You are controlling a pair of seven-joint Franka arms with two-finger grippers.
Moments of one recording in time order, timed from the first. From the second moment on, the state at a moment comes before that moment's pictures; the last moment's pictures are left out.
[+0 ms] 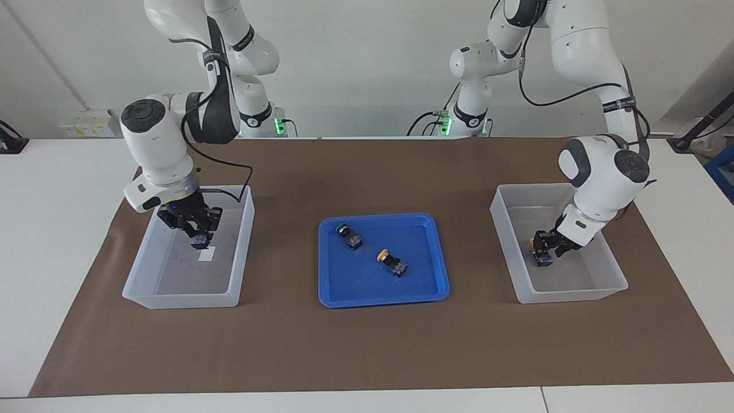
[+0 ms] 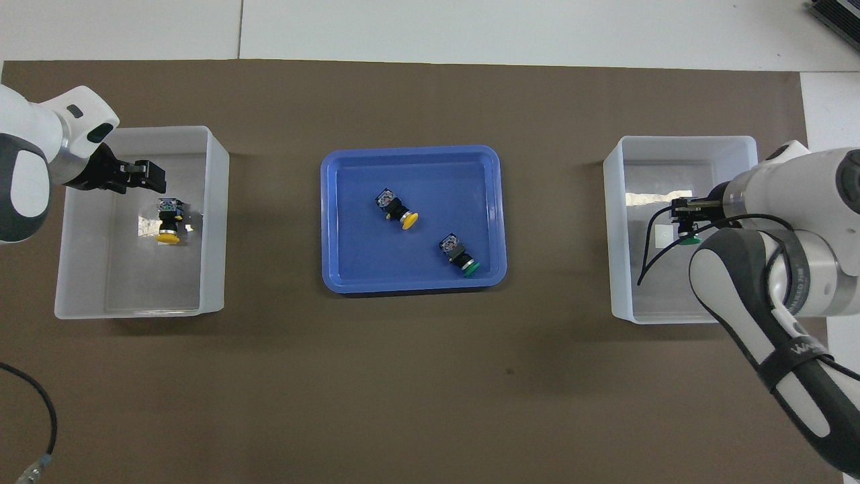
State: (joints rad) left arm 0.16 0.33 -0.15 -1.65 0.00 1.98 0.09; right arm -0.12 0.16 0.05 -2.06 -0.08 2.35 0.02
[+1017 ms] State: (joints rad) left arm -0.29 0.33 -0.17 -1.59 -0.02 2.04 -0.85; right arm -0.18 0.25 0.05 -2.12 -0.08 2.52 -0.04
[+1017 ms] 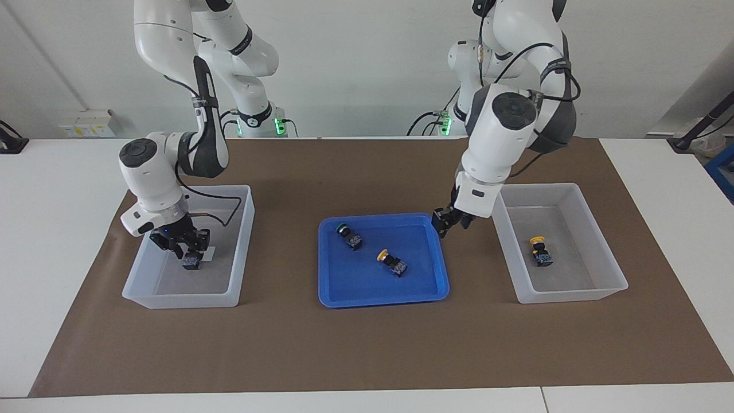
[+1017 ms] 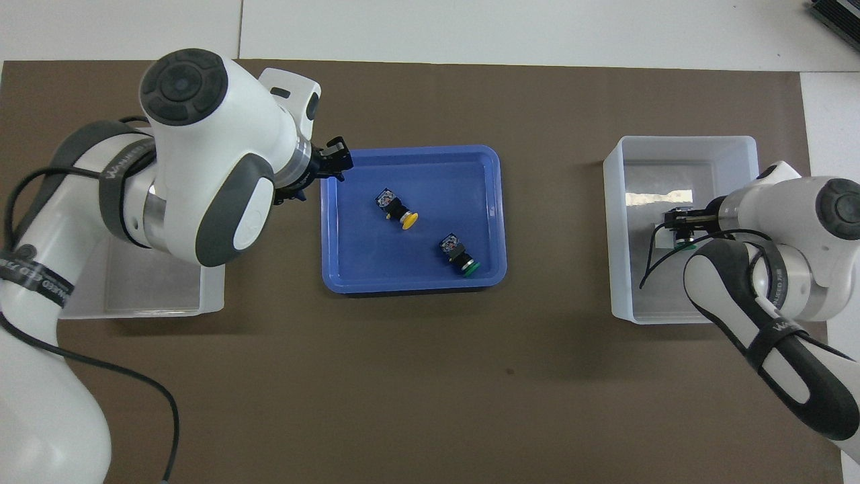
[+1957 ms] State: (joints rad) left arm -0.38 0.48 -0.16 -1.74 -0.03 2.52 -1.13; right arm 0.01 0.04 0.06 -2.04 -0.04 2.26 -0.01
